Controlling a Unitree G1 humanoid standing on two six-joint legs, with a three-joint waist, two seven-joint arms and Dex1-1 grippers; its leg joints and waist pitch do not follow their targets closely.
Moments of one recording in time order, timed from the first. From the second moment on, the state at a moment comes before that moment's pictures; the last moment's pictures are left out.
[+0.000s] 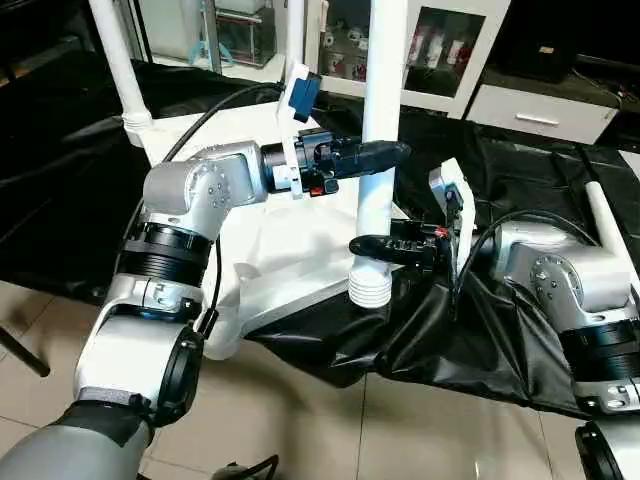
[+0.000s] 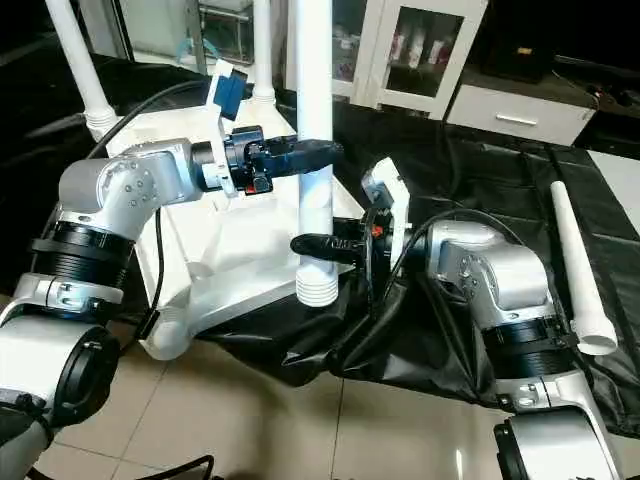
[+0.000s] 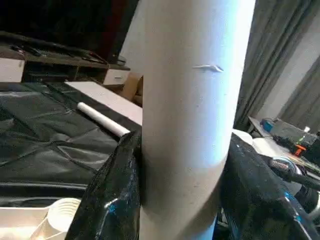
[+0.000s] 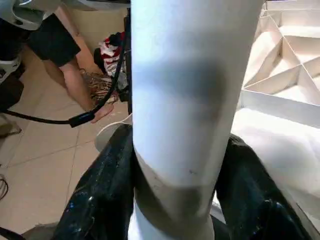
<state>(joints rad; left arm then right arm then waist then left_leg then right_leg) -1.03 0.21 0.03 0.52 -0.52 0.76 -1.04 -0.63 -0.44 0.08 0.18 0.48 0.74 1.08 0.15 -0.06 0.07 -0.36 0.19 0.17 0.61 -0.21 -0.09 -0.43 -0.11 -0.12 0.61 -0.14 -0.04</state>
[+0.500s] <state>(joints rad) -1.06 0.20 0.04 0.56 -0.48 0.69 -0.95 -0.67 -0.37 0.08 0.20 0.44 0.70 0.95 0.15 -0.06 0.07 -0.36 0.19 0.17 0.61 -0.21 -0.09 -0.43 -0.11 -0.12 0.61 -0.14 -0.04</state>
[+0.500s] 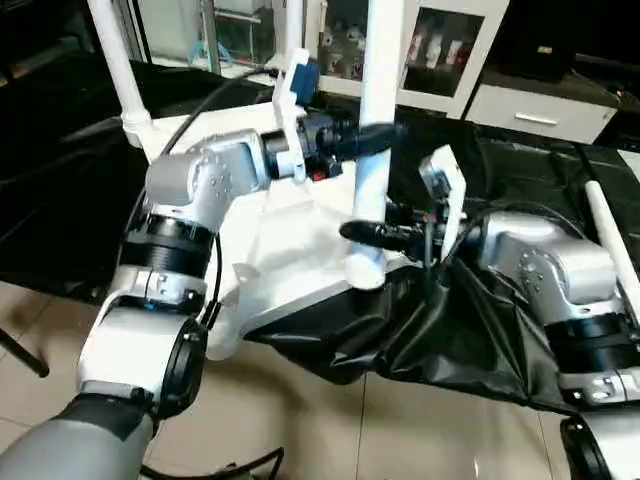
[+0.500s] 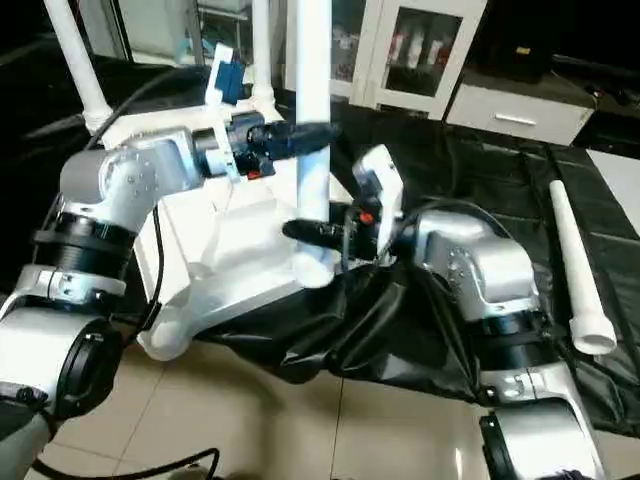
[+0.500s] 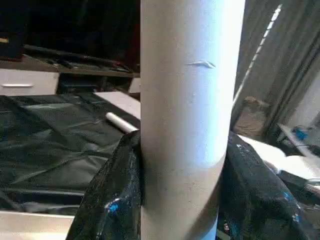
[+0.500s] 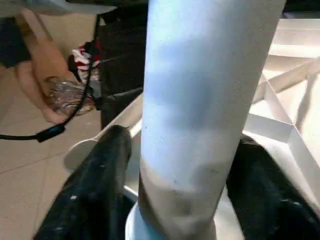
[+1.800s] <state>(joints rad) -1.05 0.22 -0.04 0.52 -0.46 0.68 -1.08 -0.69 -0.38 0.12 0.25 0.46 0.78 1.03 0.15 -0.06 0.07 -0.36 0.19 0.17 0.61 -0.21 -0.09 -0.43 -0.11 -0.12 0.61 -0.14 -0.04</state>
